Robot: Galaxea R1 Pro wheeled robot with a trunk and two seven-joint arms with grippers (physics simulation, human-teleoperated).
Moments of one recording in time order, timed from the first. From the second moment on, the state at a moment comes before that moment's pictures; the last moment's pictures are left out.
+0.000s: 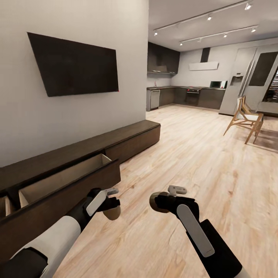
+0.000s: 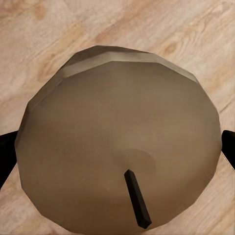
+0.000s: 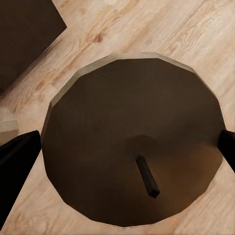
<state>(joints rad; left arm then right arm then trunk) -0.83 -0.01 -0.41 -0.60 0.85 0.72 0.41 -0.46 -0.02 0.41 -1.56 -0.92 0.88 -0.82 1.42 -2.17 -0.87</state>
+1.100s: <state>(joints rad) -0.83 -0.01 -0.41 -0.60 0.85 0.72 0.41 -0.46 -0.02 0.43 -1.57 -0.91 0.88 -0.82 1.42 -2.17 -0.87</state>
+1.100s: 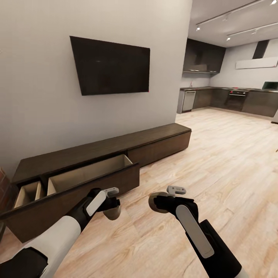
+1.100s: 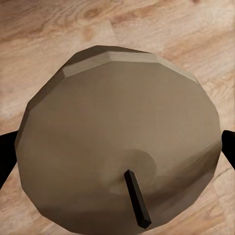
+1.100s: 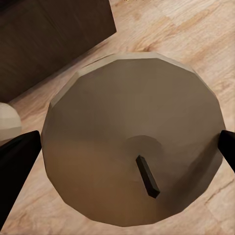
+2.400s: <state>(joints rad) -0.83 -0.01 -0.41 -0.60 0.85 0.72 0.42 -0.46 -0.02 0.45 -1.56 -0.92 0.88 -0.82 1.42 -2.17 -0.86</state>
